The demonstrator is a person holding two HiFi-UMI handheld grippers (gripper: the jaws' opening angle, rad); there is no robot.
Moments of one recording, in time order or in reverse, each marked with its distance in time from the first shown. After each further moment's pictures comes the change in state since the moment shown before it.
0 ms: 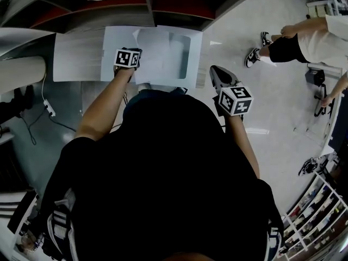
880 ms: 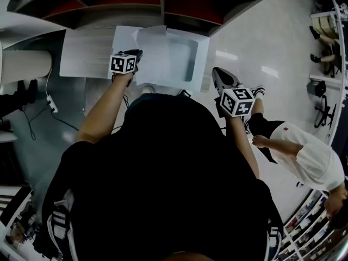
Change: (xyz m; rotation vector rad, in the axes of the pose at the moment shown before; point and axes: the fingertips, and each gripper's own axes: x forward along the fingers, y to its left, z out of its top) left arm -0.069 0.004 0.008 -0.037 -0.185 -0.043; right arm 0.001 0.023 0.009 -0.025 -0.036 0.029
